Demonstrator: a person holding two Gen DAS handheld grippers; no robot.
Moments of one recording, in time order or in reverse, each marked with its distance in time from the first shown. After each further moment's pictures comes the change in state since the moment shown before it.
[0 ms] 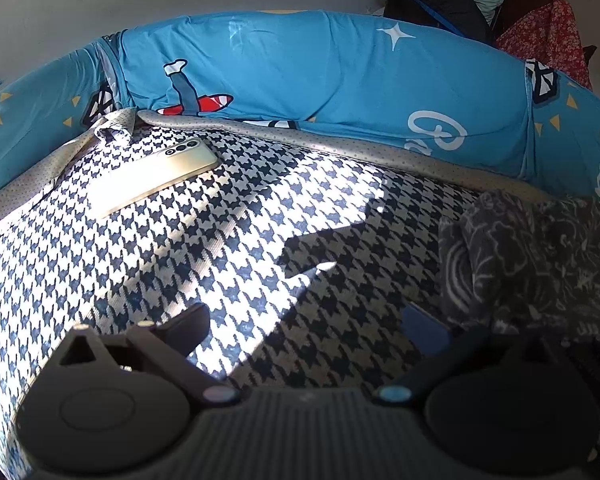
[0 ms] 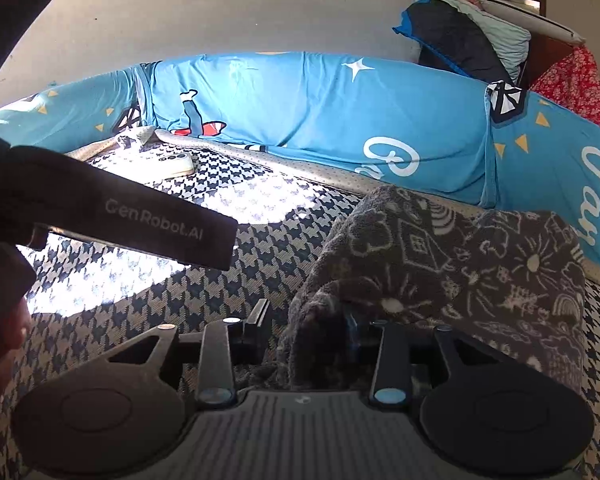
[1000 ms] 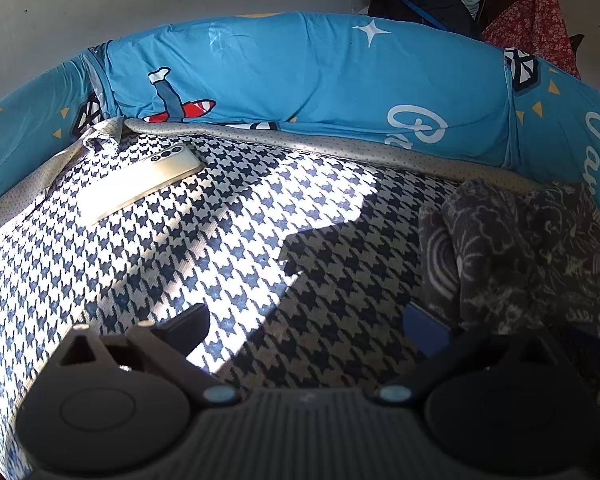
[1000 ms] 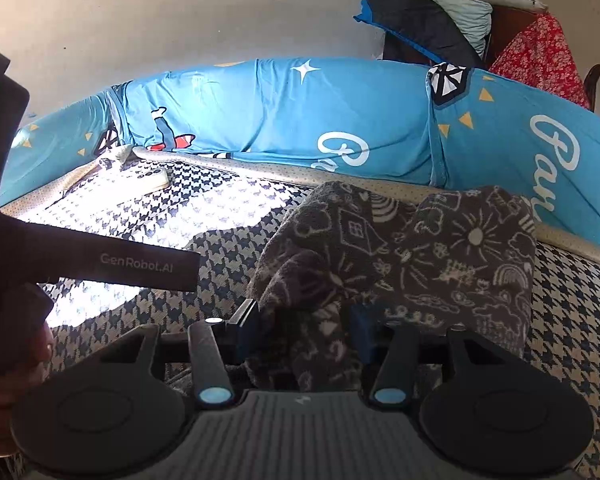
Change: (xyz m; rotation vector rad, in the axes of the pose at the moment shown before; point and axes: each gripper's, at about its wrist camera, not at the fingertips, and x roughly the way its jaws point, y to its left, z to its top) left arm -0.003 -0.014 -0.005 0.044 -0.005 -0.013; right arm -0.033 -0.038 0.007 0.118 0.023 -0.012
